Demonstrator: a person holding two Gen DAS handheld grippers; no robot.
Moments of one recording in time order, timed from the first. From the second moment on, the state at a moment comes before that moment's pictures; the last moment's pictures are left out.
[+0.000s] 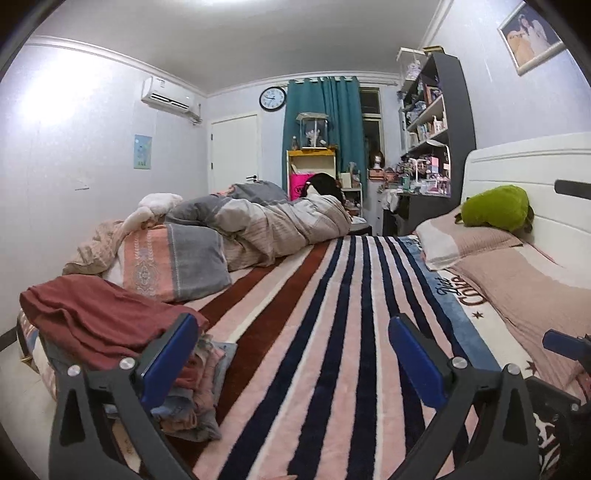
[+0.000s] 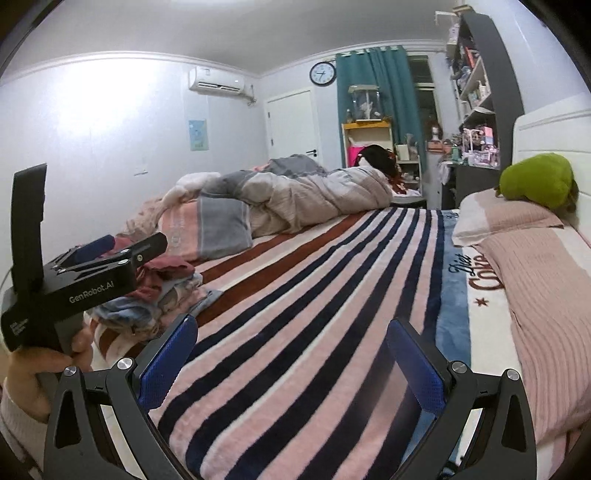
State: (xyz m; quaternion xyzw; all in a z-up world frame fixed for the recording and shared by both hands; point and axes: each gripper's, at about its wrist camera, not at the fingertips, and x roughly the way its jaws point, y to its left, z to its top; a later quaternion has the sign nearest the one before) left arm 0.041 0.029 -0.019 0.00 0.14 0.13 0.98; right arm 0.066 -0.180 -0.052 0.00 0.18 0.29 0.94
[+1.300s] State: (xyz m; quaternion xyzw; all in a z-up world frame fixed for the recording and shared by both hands) left arm 0.033 0.033 -0.030 0.01 0.15 0.13 0.98; right arm 0.045 -0.185 -0.053 0.01 0.14 0.26 0.96
